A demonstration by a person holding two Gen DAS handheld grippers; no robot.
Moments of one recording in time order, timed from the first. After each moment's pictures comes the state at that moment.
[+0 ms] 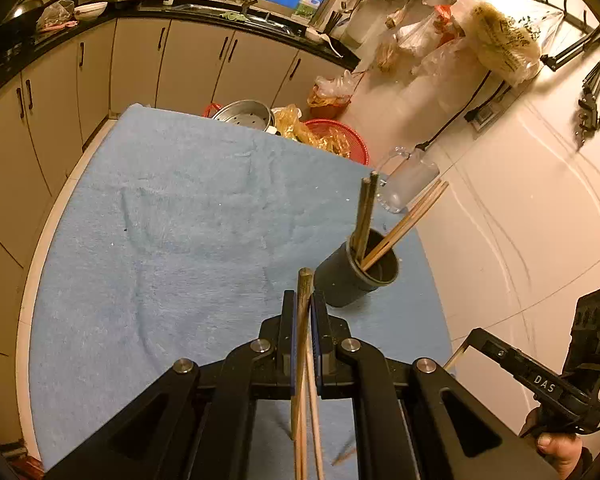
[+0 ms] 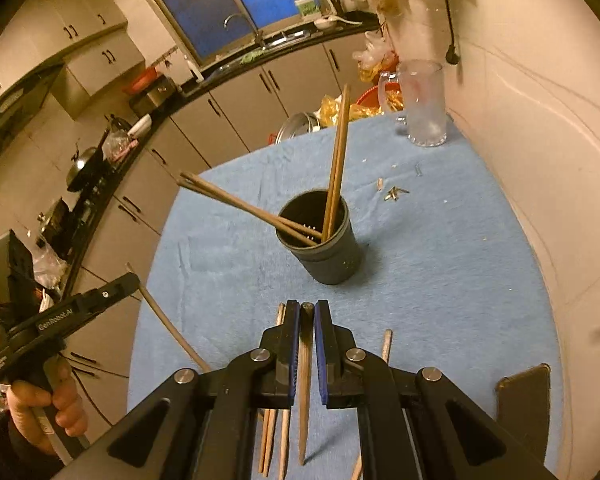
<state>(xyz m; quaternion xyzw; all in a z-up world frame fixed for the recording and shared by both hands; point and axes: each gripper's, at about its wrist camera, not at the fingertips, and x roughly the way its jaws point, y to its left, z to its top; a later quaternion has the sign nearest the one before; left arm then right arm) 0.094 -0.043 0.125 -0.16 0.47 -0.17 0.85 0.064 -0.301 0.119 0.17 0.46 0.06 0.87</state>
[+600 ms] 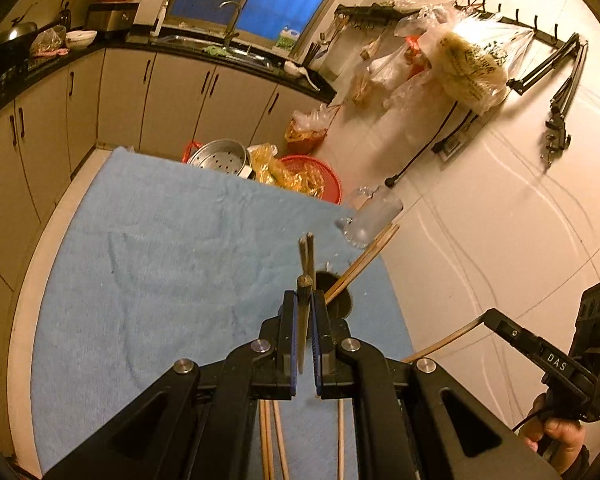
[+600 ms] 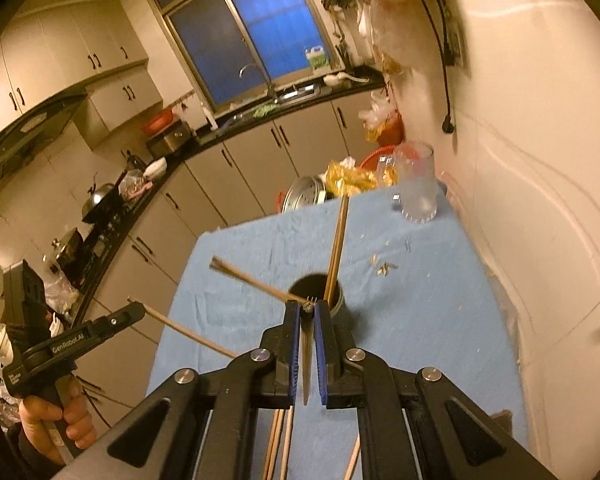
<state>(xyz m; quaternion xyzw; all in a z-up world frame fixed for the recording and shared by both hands) 0.091 -0.056 0.184 -0.18 0.41 -0.19 0.88 0.053 -0.329 0.197 0.16 0.37 0.06 0.91</state>
